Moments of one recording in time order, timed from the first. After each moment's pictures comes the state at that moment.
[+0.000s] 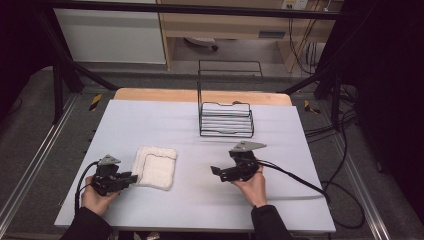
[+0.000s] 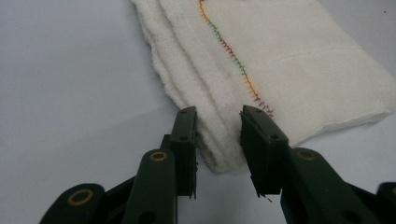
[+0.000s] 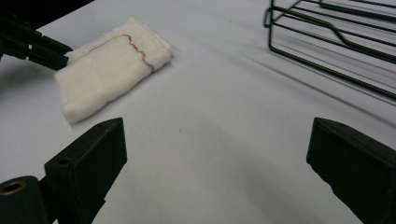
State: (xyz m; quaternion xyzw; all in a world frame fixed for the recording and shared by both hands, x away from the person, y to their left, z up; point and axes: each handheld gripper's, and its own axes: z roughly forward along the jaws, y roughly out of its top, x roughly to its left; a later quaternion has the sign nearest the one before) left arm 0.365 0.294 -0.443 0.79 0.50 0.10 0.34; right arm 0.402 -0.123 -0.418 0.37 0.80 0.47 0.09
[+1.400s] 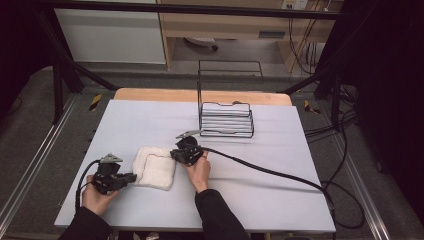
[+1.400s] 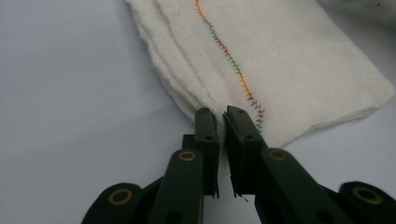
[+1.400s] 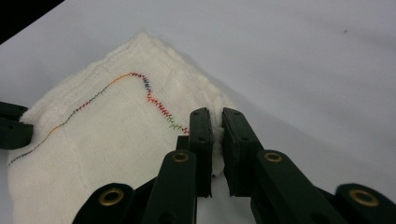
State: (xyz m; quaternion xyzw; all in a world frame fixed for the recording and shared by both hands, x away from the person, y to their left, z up) left arm 0.366 0.291 -0.435 0.80 0.49 0.09 0.33; right arm 0.460 0.027 -0.447 0.40 0.81 0.42 0.06
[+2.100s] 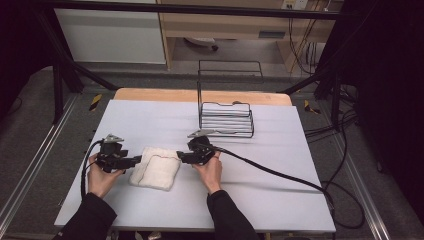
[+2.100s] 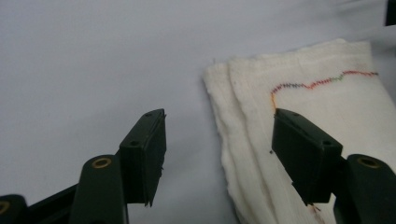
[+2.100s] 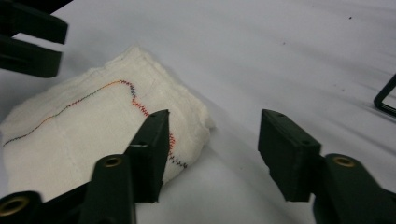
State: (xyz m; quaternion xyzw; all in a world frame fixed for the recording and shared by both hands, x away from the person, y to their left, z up) left arm 0.426 0.284 -0.422 0.78 0.51 0.15 0.33; right arm 0.453 -0.010 -0.434 0.39 0.81 0.43 0.09
